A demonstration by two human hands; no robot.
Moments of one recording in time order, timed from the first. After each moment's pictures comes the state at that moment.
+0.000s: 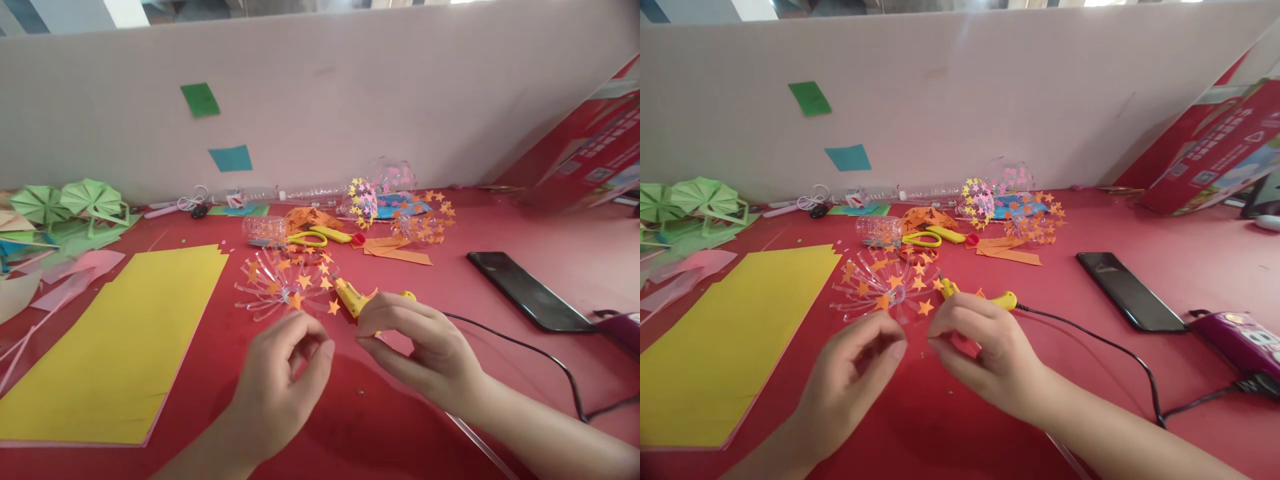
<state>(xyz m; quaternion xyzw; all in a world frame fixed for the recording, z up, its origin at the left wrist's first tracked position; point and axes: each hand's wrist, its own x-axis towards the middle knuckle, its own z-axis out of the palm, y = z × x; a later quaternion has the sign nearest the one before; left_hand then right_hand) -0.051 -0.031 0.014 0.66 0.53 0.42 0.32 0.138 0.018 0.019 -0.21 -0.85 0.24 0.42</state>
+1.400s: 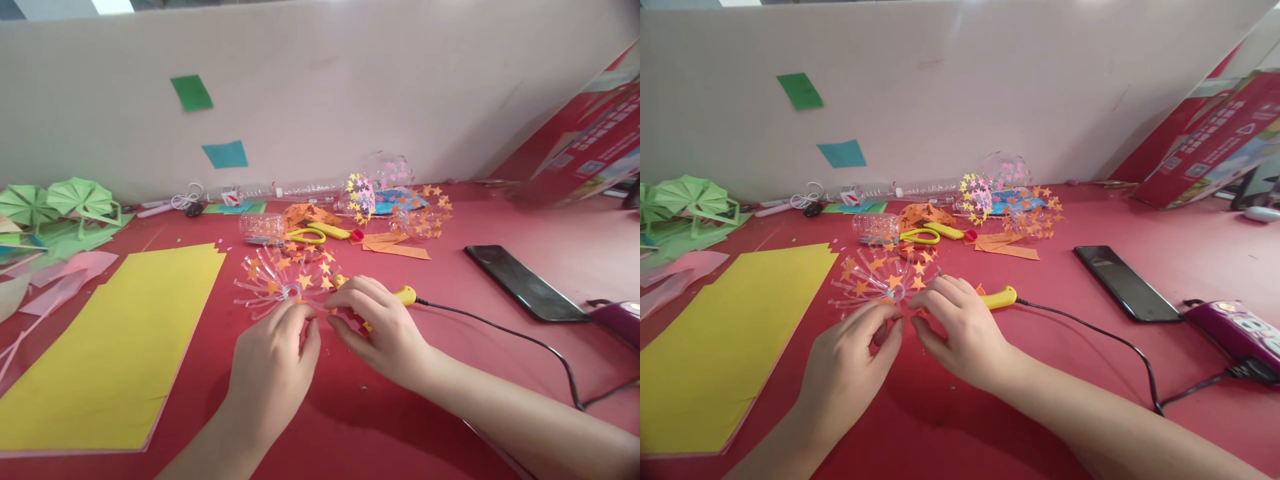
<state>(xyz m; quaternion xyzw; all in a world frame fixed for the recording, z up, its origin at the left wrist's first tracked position) -0.054 -0.023 0.005 0.75 0.57 0.33 -0.08 0.109 0.031 0.000 -0.26 -0.86 0.10 0.42</state>
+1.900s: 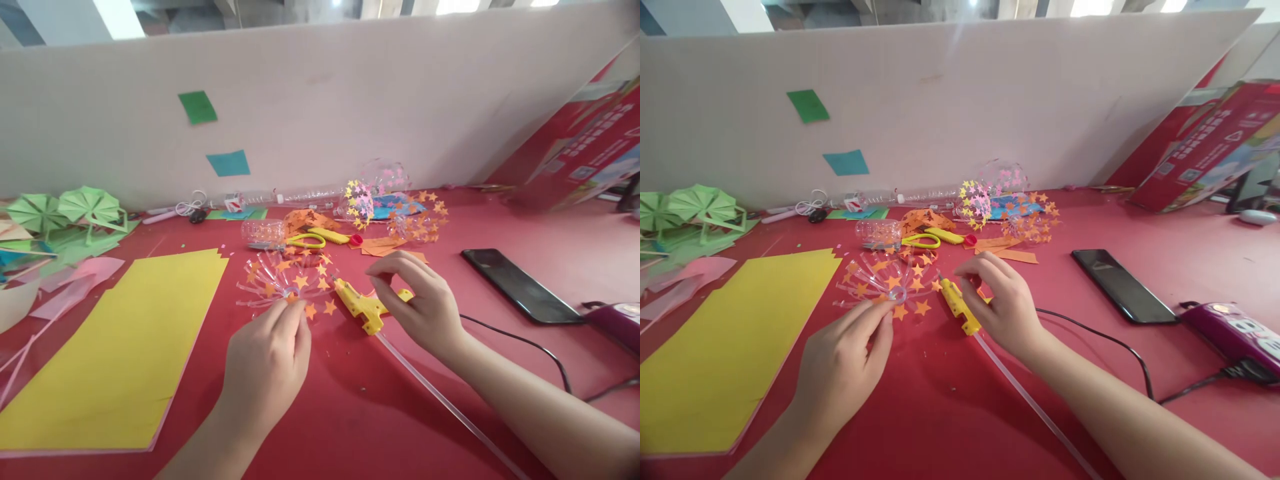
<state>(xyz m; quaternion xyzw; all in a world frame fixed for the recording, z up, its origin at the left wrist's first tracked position) -0.062 -0.020 0.006 0.75 0.54 0.33 -0.19 0.143 0.053 0.010 -0.34 -0.81 0.05 0.48</state>
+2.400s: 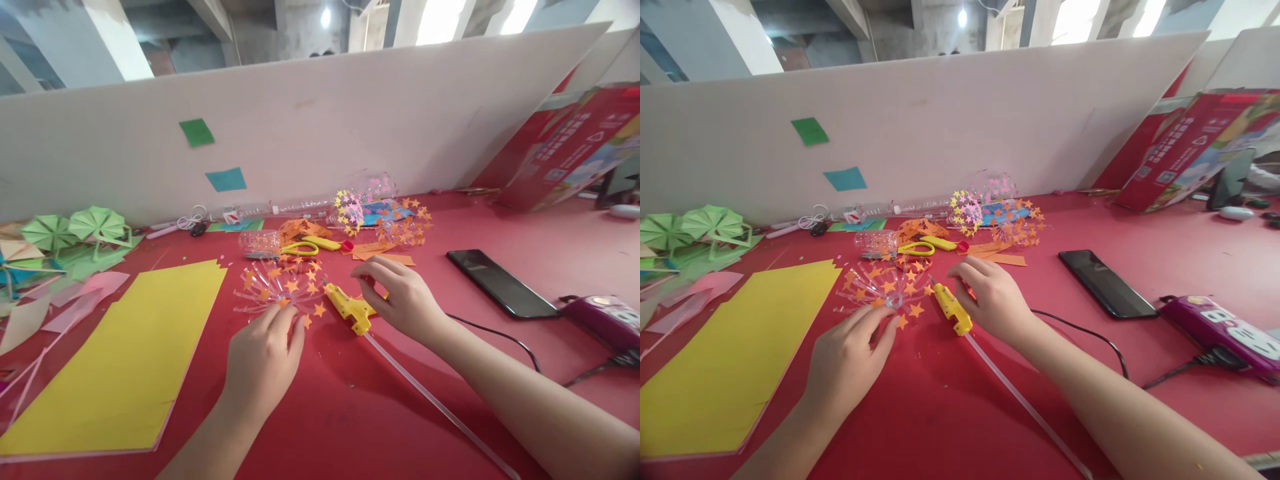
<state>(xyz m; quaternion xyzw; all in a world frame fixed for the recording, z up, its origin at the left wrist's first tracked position) -0.061 -0.017 0.002 0.75 0.55 0.30 -0.21 0.157 0.066 0.008 -0.37 -0.87 -0.01 0.34</state>
